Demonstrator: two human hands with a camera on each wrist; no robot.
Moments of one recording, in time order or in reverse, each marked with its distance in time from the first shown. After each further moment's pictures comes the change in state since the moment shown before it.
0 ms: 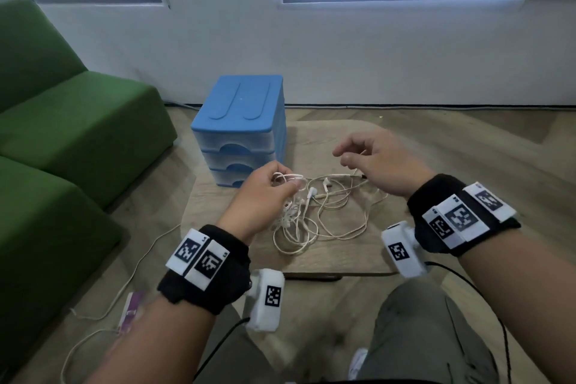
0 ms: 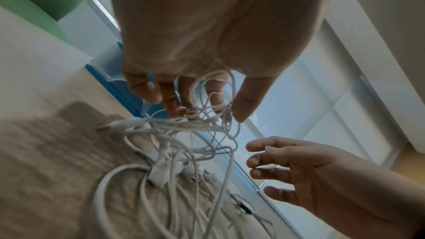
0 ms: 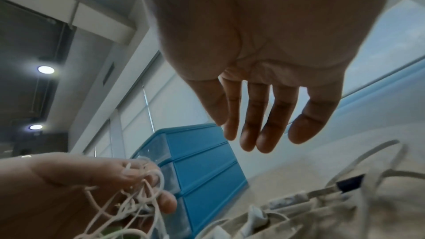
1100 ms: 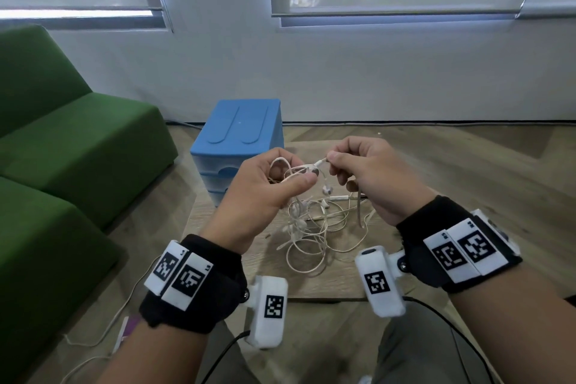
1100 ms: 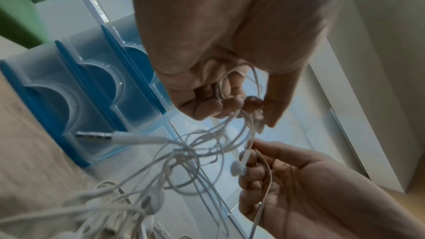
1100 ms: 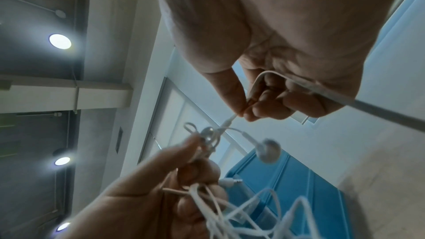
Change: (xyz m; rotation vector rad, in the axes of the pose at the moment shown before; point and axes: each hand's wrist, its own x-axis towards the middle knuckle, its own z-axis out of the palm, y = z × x) left_hand -0.008 0.045 -0.013 -0.263 -0.052 0.268; right_hand -0.013 -0.046 0.005 0.497 0.101 0.045
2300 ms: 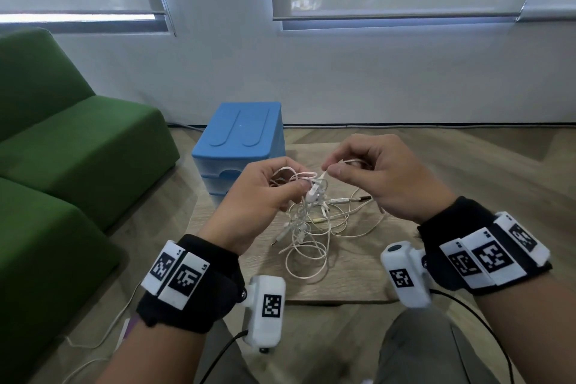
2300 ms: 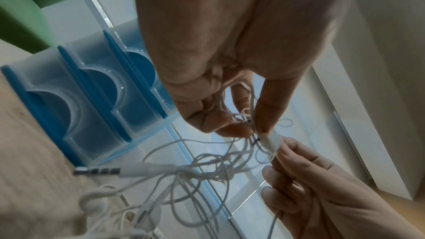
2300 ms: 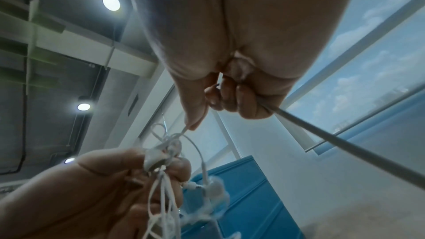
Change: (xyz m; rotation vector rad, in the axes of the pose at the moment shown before) left_hand 0.002 -0.002 -0.004 0.008 -0.083 -0.042; right_hand -0.002 -0.004 -0.029 -0.312 -0.205 -0.429
